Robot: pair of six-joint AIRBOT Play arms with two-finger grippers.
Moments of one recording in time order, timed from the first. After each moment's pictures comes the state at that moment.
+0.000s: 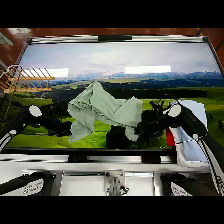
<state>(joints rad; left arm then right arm) -0.04 -1.29 0.73 1.09 -1.13 -1.51 0.16 -1.23 0.75 -1.01 1.18 1.45</state>
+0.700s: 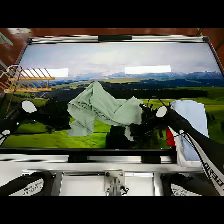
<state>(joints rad) -0.04 -1.21 0.82 1.08 -1.16 -1.45 0.26 -1.36 0.79 -0.92 1.06 1.41</state>
